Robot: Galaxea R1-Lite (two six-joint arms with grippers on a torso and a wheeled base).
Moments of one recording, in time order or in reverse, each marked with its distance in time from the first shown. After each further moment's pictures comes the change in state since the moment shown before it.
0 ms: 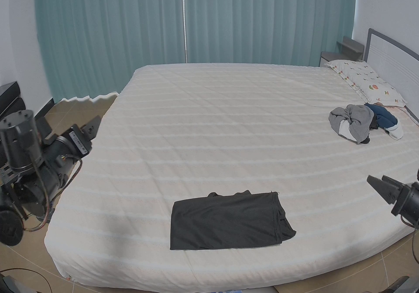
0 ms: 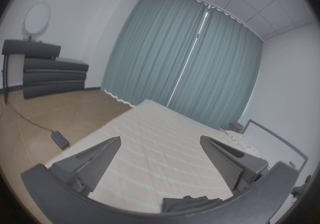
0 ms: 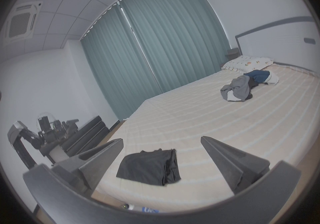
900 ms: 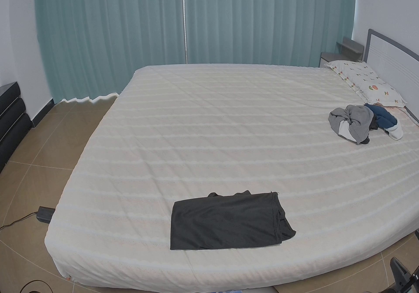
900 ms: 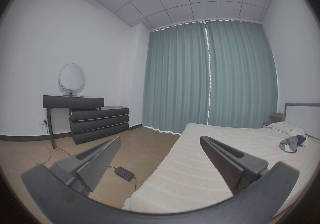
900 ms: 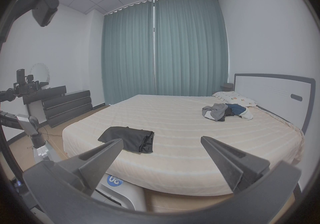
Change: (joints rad) left arm 0.228 -1.112 0.208 0.675 0.167 0.441; right arm -0.041 -0.949 -0.141 1.059 -0.085 -0.400
